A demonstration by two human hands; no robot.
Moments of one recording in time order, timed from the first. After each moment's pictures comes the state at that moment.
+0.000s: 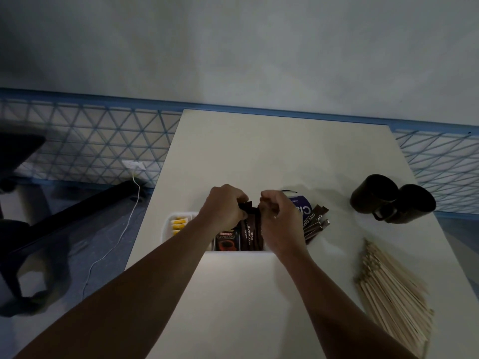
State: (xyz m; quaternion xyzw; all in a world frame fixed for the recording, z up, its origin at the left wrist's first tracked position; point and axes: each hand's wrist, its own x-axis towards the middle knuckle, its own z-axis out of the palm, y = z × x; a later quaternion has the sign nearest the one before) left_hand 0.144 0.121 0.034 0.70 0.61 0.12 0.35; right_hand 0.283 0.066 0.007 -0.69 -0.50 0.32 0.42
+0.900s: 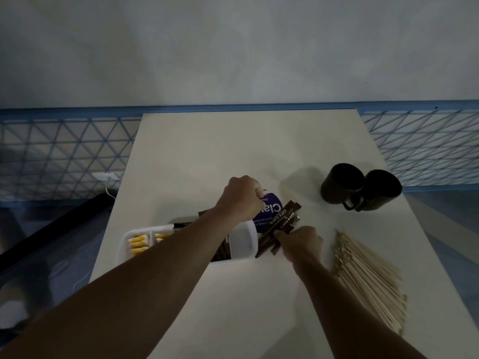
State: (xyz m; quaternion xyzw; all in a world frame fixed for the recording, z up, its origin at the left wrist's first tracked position) left_hand 0.263 0.148 0.027 0.74 0.55 0.10 0.37; right_hand 0.389 0.054 -0.050 -0.86 -0.20 0.38 0.27
